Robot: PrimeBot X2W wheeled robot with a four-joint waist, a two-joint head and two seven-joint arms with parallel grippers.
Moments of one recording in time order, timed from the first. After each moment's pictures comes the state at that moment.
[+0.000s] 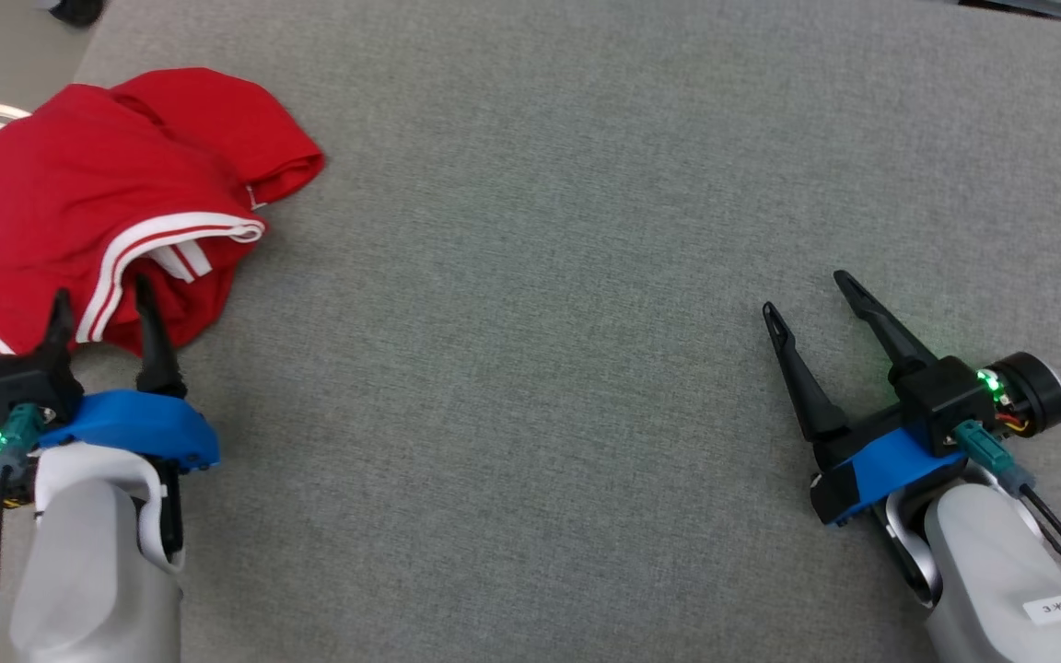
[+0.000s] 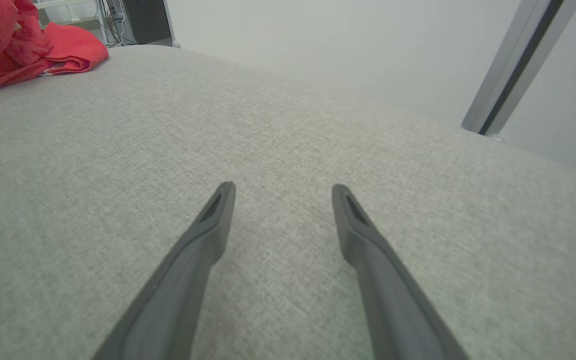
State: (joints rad) left arm -0.47 0.11 0.17 0.63 -0.06 -0.05 -0.26; right arm -0.39 -0.21 0.20 0.36 0.01 0.13 -0.26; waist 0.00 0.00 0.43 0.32
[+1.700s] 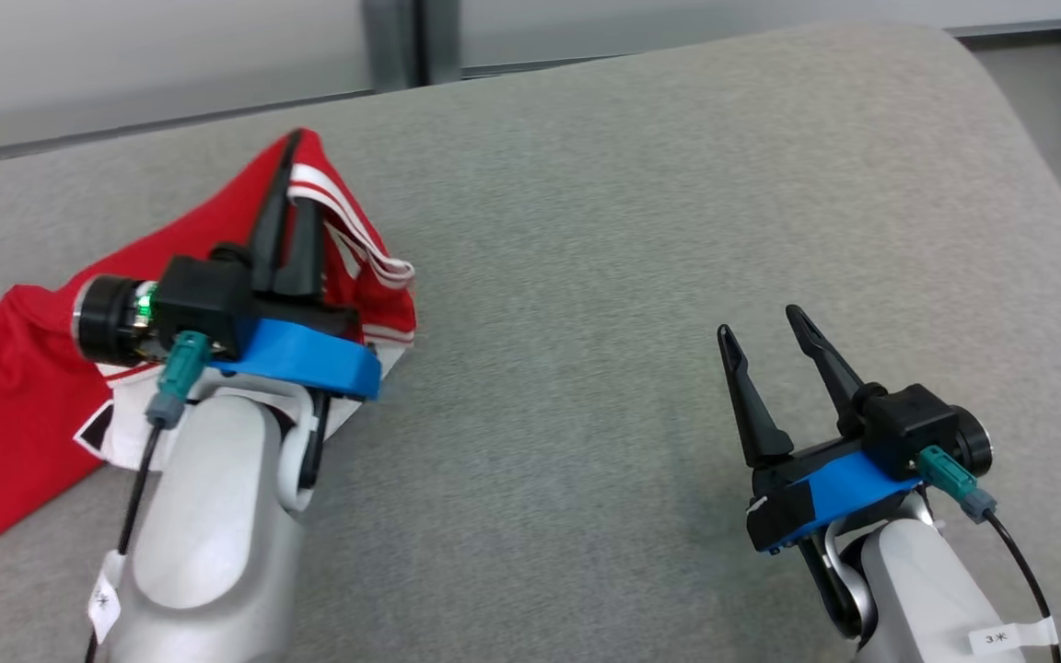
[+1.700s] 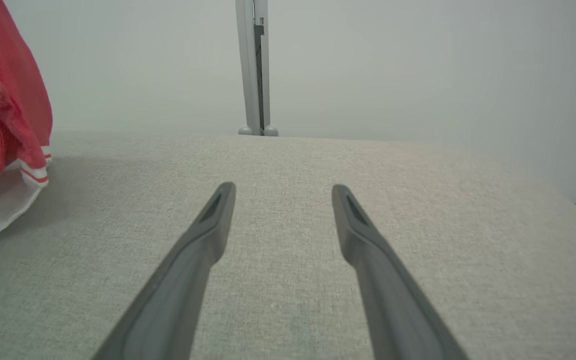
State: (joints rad) left arm -0.54 0.05 -0.12 0.37 -0.06 -0.12 -0.26; right arm -0.34 -0.05 0.16 0.36 0.10 0.13 -0.26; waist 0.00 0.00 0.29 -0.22
